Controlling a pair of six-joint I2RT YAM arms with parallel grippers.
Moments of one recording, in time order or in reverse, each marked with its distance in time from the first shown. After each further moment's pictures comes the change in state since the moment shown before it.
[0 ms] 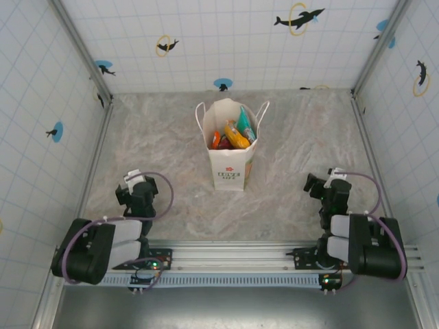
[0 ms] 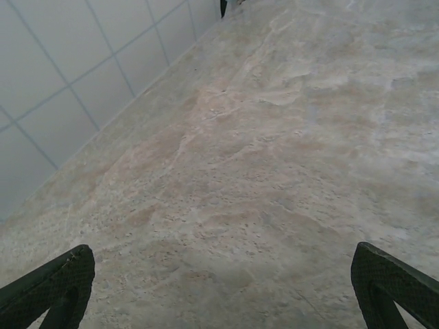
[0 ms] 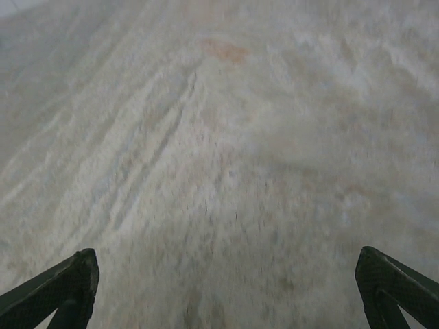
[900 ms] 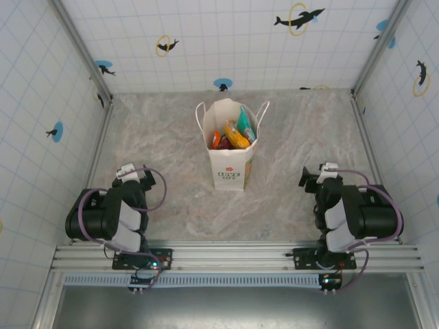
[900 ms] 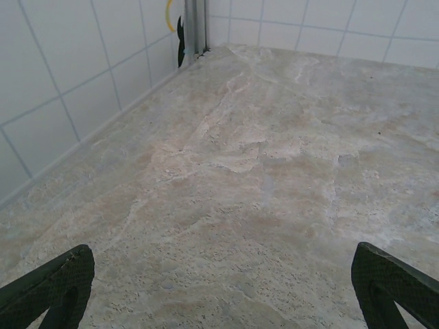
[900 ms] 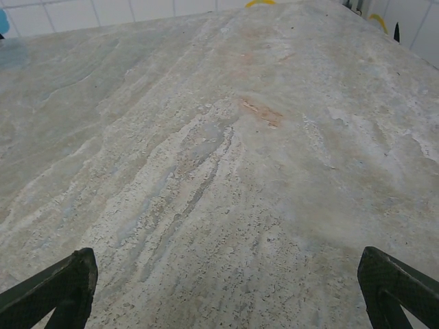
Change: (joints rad) left arm 0.190 0.306 -0.001 0.487 0.323 0.014; right arm 0.132 0.281 -0.001 0.395 0.128 -0.117
